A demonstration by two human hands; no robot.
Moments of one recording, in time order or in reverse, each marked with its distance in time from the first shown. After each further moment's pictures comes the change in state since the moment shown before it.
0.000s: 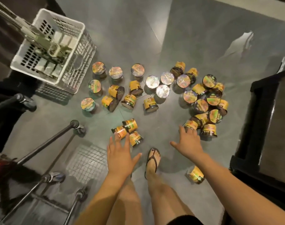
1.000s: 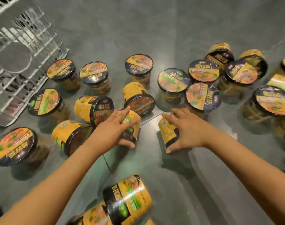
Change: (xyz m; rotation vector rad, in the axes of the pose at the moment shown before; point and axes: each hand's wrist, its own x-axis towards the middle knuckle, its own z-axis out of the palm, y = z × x) left_hand 0.557 -0.112 0.271 0.318 0.196 0.647; right_hand 0.513 -0.063 0.232 -0.191 0.333 -0.565
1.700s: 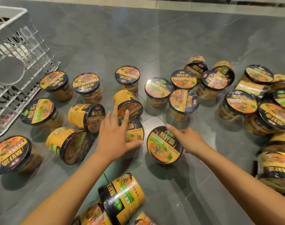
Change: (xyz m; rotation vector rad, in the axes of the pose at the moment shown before) left_hand -0.008 0.056 0.002 0.119 0.340 -0.207; right_hand -0.050 -0.010 0.021 0.782 0.142 0.656
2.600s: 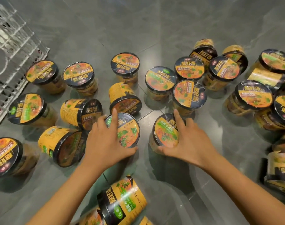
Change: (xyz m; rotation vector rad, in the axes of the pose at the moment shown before) left_hand -0.008 -0.010 -0.016 -0.093 -0.176 -0.150; right_hand -0.008 -0.009 0.008 -0.536 0.151 -0.301
